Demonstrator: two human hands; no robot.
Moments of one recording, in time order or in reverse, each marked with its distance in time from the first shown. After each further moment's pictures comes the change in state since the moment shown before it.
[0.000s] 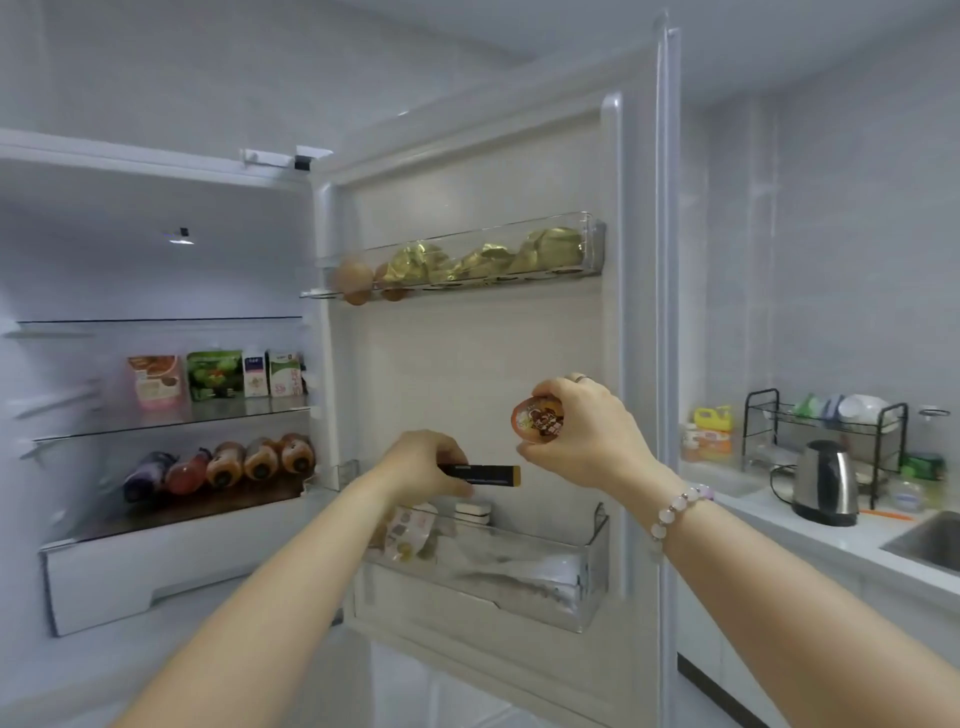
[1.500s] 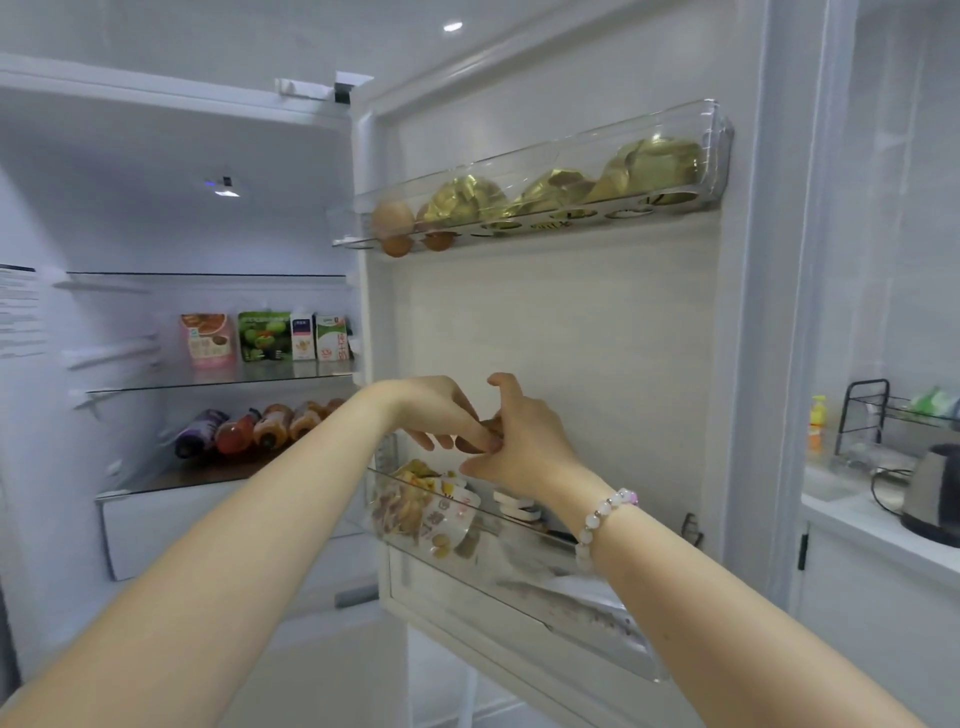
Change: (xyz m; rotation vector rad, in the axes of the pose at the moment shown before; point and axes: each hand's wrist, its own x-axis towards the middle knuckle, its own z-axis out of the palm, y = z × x) left_hand 0.041 -0.018 -0.041 0.027 -0.291 -0.245; right_hand 0.053 -0.025 0.122 0.270 -0.284 -0.067
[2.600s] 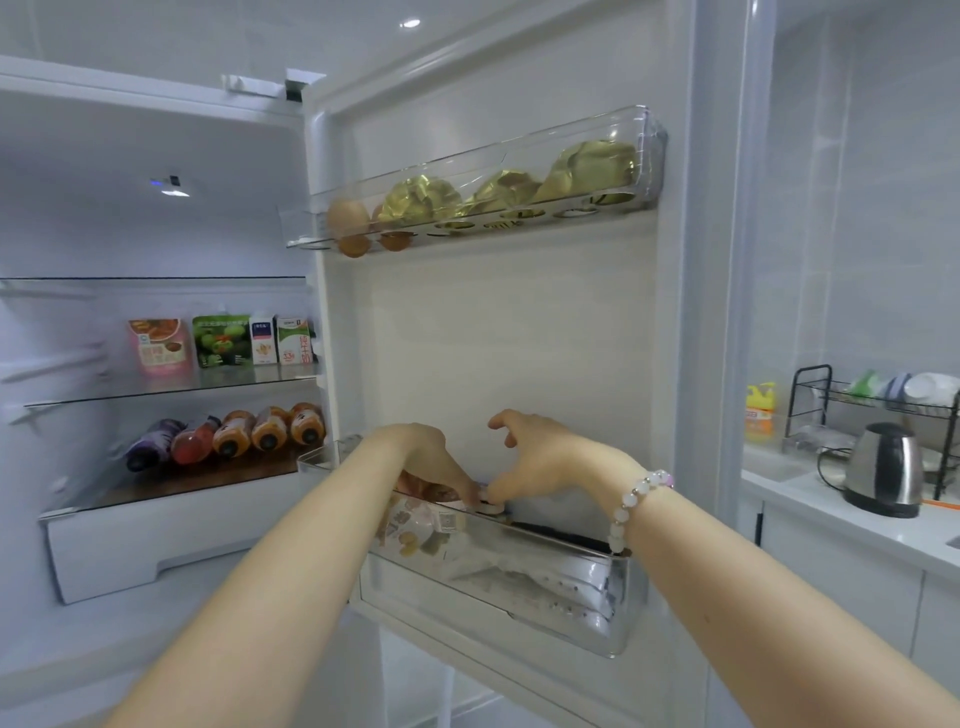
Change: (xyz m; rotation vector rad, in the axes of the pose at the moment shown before) left_hand 0.037 0.001 0.049 0.286 -0.085 -0.226; right_hand -0.022 0.027 -0.041 -0.119 -0.370 0.196
